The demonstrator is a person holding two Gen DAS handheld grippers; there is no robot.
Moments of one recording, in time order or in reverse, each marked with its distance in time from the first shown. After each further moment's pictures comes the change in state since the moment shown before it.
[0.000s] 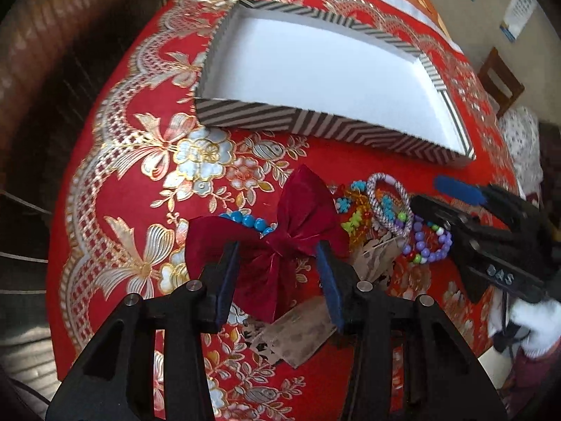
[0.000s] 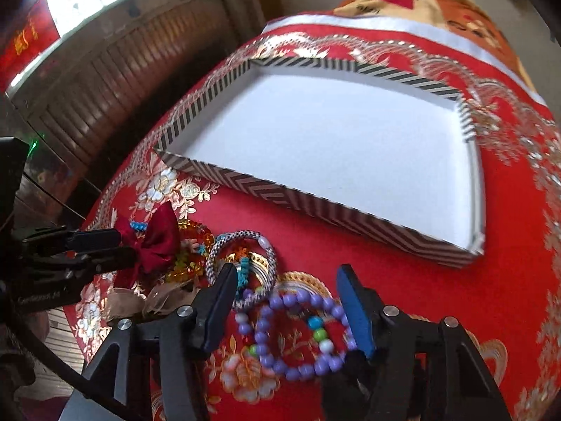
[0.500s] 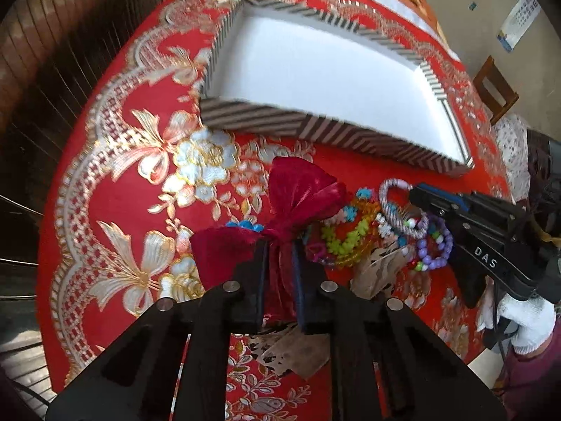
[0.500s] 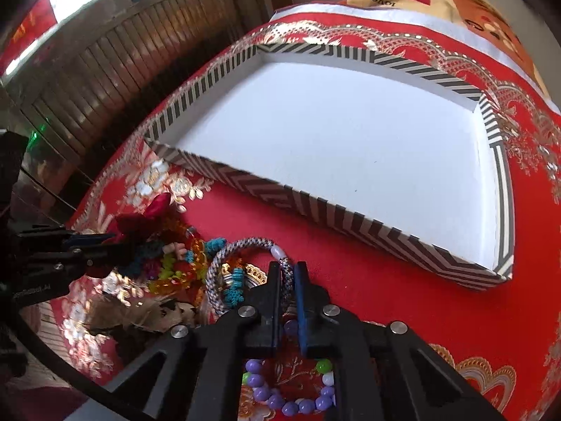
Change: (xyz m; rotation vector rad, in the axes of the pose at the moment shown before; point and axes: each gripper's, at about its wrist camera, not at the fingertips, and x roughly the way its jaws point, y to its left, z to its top) left arm -0.002 0.020 0.001 -0.042 -0.024 -0.058; right arm 0.011 -0.001 0.004 -0.001 -0.007 0.010
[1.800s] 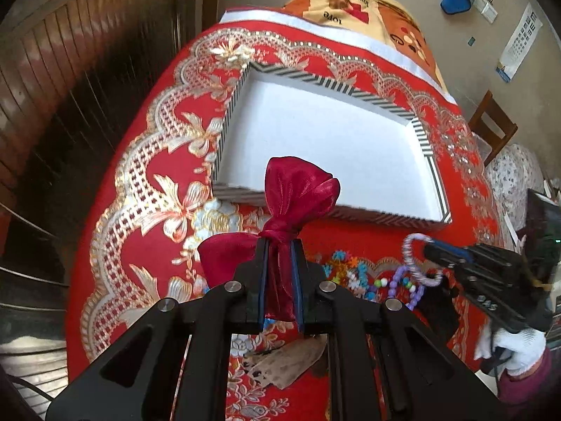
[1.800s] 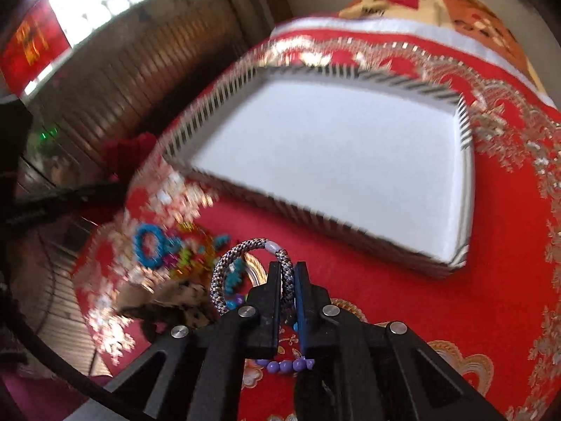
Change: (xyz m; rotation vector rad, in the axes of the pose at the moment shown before) left arm -0.051 -0.016 0.034 -0.032 -0.142 0.029; right arm -0.051 -0.020 0.001 0.018 -0.042 0.060
